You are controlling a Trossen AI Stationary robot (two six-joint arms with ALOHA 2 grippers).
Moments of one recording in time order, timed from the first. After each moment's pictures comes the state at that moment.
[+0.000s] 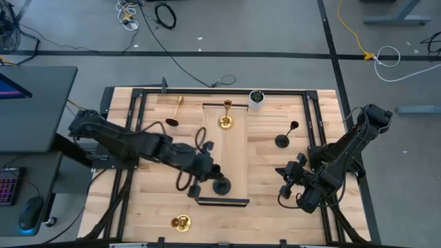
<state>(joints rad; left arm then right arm) -0.34 1.49 1.38 -0.31 -0.08 -0.09 0.89 1.29 0.76 -0.85 0.88 1.34</state>
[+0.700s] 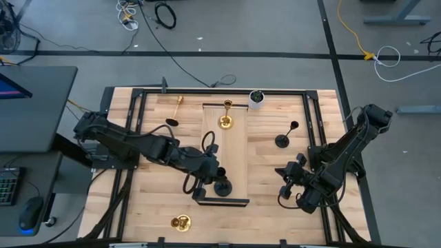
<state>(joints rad) -0.34 1.56 1.44 -0.35 -0.08 -0.09 0.89 1.29 0.76 -0.83 0.88 1.33</state>
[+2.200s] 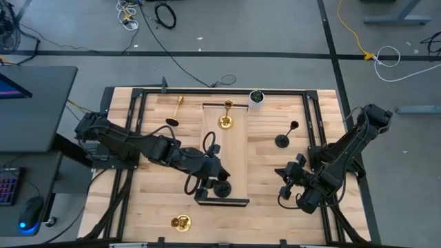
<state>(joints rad) -0.34 1.57 1.44 -0.30 -0.09 -0.08 0.89 1.29 0.76 -0.82 0.88 1.32</state>
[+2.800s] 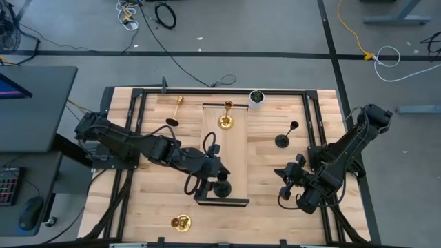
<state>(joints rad) -0.34 1.57 1.44 -0.32 -0.09 -0.07 0.89 1.29 0.76 -0.80 0.88 1.30</state>
